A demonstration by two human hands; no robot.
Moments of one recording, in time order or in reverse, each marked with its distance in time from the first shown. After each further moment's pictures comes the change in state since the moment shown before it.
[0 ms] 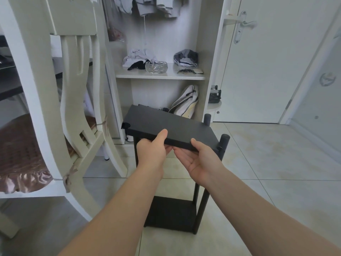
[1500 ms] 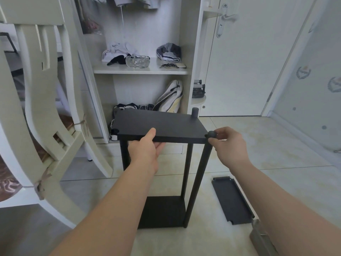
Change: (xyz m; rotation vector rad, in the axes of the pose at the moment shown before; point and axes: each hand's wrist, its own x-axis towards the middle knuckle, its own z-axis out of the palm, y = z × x) left_hand 0.020 -0.031 0.032 -0.239 0.058 -0.185; right_hand 0.016 -0.086 -0.087 -1.136 0.418 -0.634
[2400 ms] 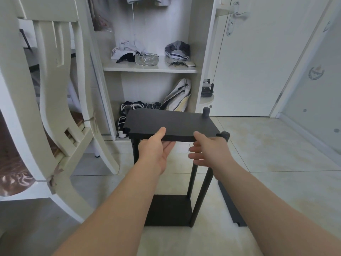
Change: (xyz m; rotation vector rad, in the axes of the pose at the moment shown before) left_hand 0.007 0.009 -0.008 -0.011 -0.054 -0.082; right_hand -0.035 -0.044 0.054 0.266 -0.217 0.339
